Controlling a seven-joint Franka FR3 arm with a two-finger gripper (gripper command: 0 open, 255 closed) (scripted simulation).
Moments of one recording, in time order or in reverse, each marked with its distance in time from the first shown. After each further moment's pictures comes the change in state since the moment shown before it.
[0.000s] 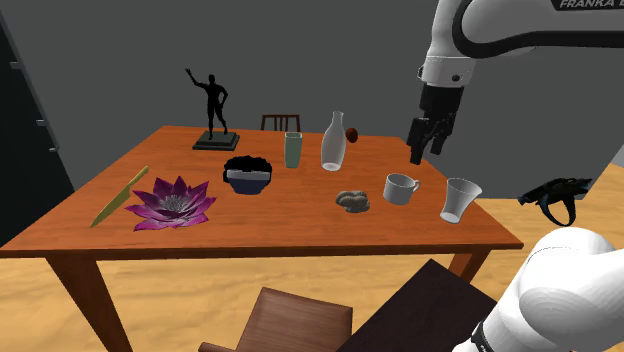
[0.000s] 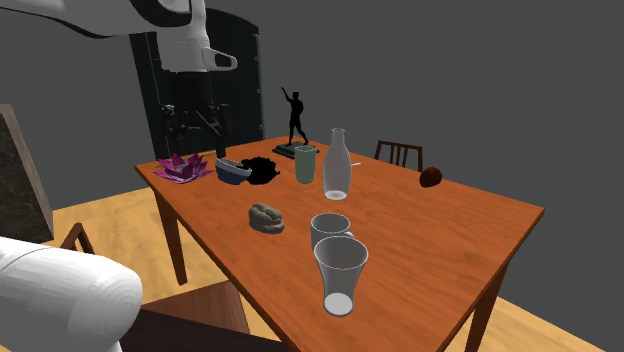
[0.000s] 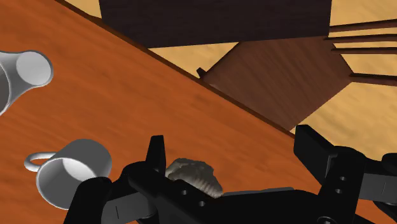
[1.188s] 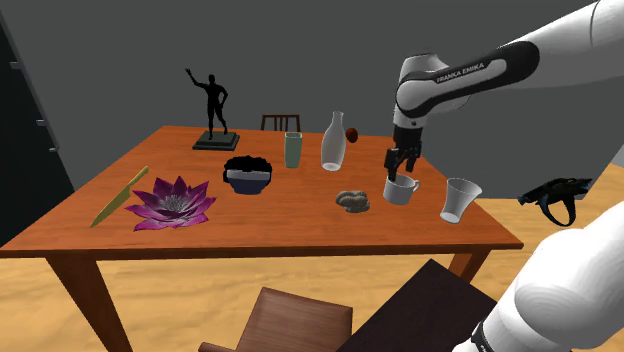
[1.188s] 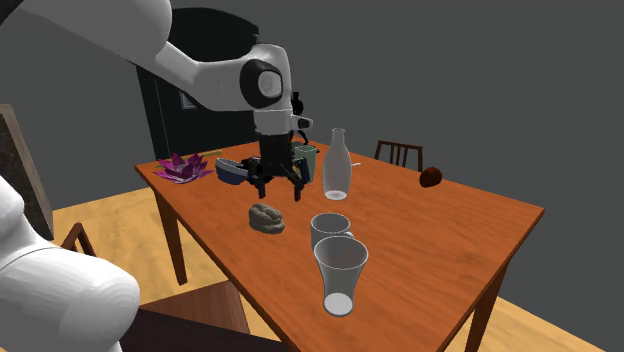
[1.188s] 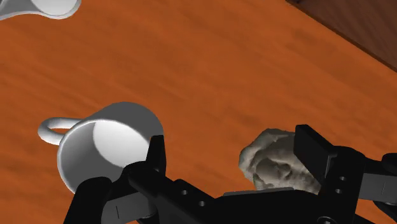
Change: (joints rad) arm -0.062 0.451 -0.203 0.019 -0.089 0.430 -0.172
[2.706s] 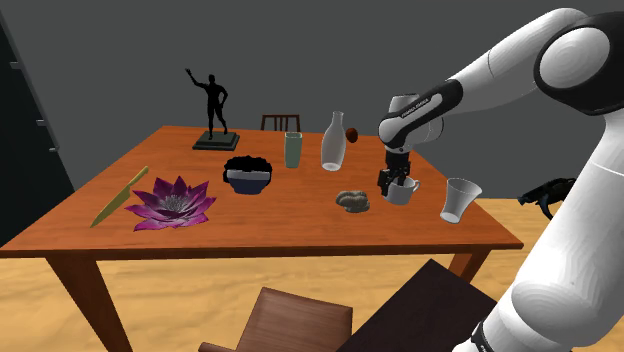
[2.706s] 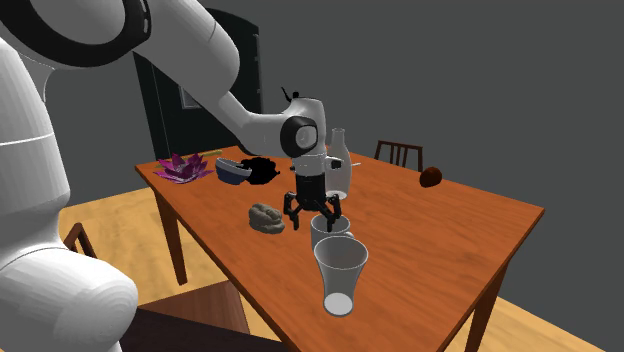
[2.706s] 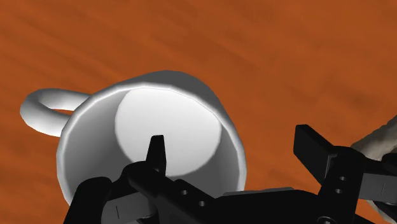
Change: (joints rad) arm -0.039 0.360 -0.084 0.083 0.064 0.272 -0.129
